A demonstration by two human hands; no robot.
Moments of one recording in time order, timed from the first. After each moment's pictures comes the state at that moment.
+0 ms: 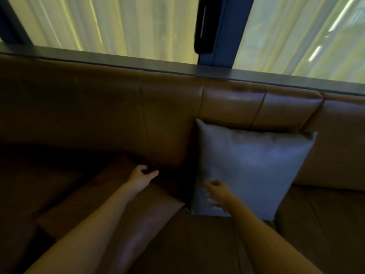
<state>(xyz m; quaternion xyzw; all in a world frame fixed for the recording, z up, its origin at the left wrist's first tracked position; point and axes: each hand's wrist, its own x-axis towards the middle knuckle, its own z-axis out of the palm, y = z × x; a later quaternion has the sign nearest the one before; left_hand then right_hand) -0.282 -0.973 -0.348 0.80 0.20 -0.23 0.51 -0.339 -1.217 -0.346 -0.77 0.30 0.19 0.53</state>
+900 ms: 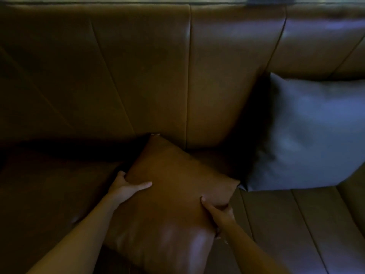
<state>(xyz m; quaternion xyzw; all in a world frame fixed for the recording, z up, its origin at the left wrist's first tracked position) -0.240 -0.754 -0.459 0.82 0.24 -0.30 0.43 -0.364 -1.010 -0.515 -0.57 0.51 0.17 0.61</state>
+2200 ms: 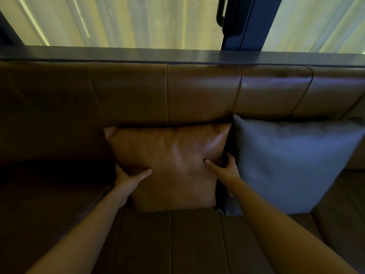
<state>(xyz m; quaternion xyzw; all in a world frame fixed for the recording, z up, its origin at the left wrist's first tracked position) -0.215 -0.839 -0.384 0.74 0.26 -0.17 0.60 -0.255 -1.123 -0.373 -0.72 0.31 0.00 0.63</state>
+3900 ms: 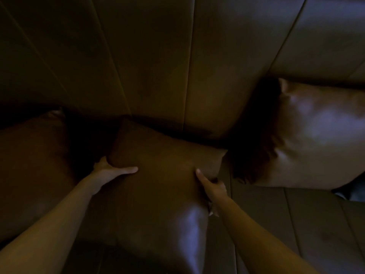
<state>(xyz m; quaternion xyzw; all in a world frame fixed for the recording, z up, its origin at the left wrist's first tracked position) -0.194 -0.356 -0.473 0.80 0.31 -0.30 0.41 -0.261 -0.654 -0.518 -0.60 0.44 0.22 0.64</state>
